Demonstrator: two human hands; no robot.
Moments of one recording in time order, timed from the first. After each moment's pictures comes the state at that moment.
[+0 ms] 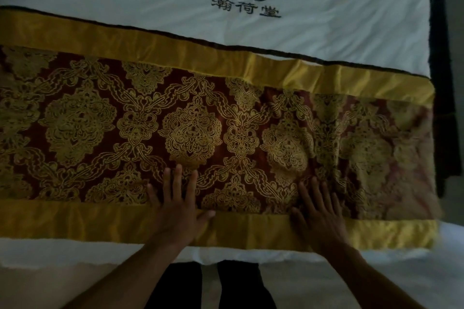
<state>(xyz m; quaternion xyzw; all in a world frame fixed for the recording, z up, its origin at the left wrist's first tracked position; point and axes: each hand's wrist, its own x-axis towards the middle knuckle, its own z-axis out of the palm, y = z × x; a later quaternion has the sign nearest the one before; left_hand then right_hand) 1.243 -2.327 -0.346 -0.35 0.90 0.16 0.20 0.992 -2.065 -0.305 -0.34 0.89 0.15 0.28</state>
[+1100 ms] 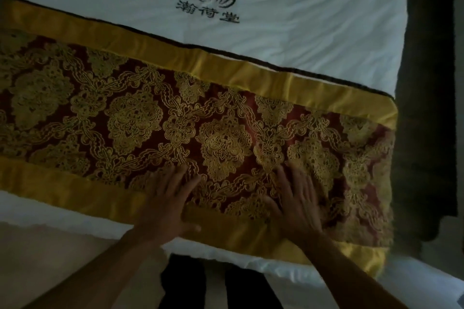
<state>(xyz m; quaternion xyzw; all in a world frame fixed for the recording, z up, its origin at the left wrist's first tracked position) 1.132 -2.206 -0.286 -0.34 0.89 0.21 0.22 0.863 -2.014 -0.266 -0.44 0.85 0.02 0.29</state>
